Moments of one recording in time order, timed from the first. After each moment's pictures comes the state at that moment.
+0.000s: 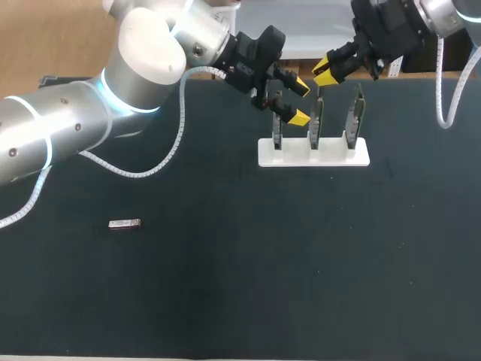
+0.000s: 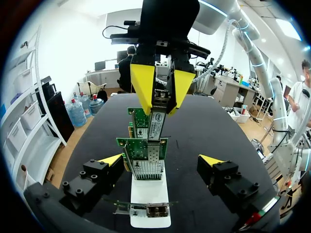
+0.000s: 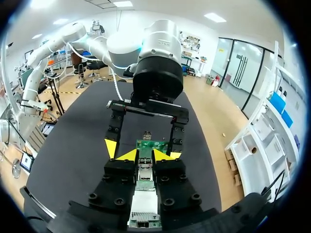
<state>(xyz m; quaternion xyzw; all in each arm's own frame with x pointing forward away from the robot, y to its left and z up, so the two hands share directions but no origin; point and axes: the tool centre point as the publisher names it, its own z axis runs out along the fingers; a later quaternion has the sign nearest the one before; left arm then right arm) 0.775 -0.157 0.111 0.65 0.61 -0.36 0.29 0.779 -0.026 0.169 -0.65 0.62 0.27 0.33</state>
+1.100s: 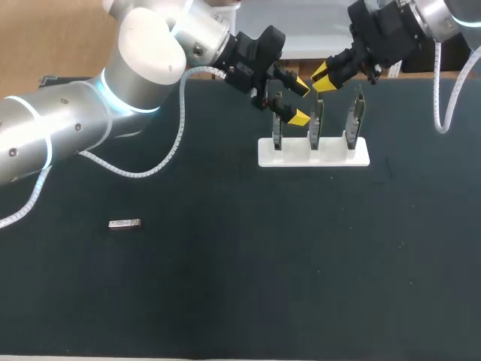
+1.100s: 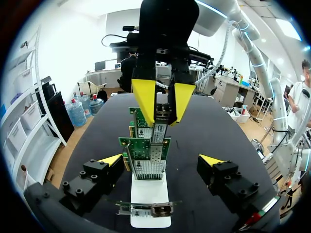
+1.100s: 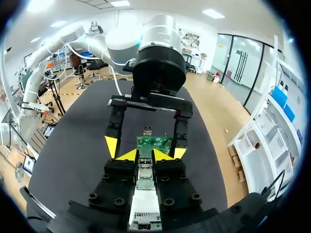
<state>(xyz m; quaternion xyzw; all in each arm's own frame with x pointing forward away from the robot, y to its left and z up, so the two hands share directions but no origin) 0.775 -0.157 0.111 0.65 0.61 -0.36 0.29 0.777 -0.025 0.157 -0.65 0.63 0.28 0.32</state>
